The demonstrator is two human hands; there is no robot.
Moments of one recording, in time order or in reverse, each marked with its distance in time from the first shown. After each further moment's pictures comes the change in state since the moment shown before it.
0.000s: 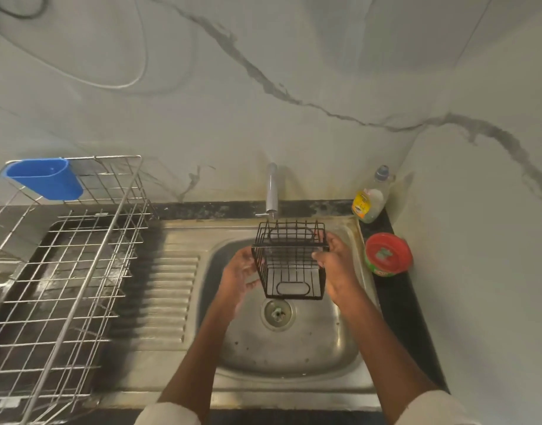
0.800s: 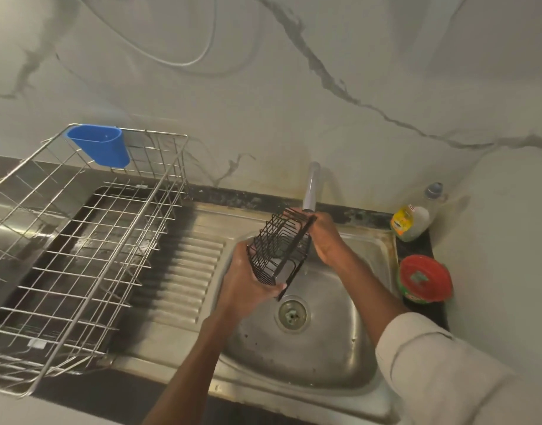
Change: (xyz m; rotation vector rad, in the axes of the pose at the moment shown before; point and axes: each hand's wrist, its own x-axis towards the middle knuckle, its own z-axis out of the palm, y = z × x) left_hand -0.028 -0.012 -0.029 0.658 0.264 0.405; right_hand 0.055 -0.030 0.099 -0.217 -0.396 0.001
